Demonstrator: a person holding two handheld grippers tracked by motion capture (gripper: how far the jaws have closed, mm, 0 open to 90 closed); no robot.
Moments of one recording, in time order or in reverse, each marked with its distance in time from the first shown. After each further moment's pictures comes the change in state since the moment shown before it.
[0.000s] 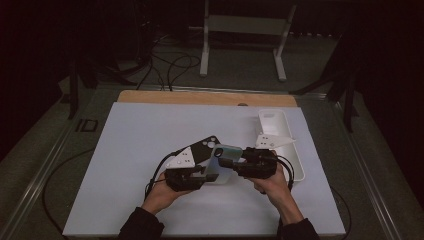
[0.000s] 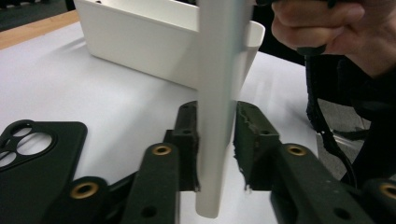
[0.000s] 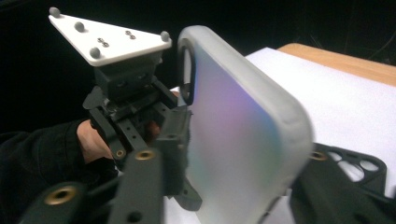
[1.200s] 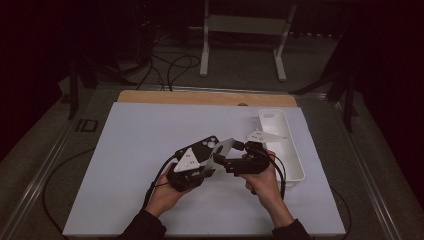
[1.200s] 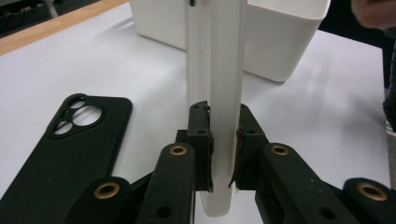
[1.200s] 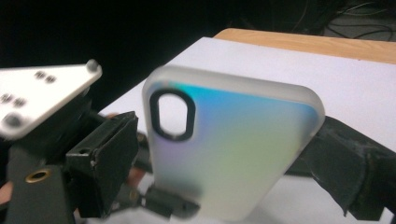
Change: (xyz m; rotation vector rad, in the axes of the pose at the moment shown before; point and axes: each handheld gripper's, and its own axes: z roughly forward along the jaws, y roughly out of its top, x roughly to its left) left arm -0.003 -0.006 0.011 0.081 0.204 0.010; right arm 0.004 0.004 0.023 0.019 -0.283 0.161
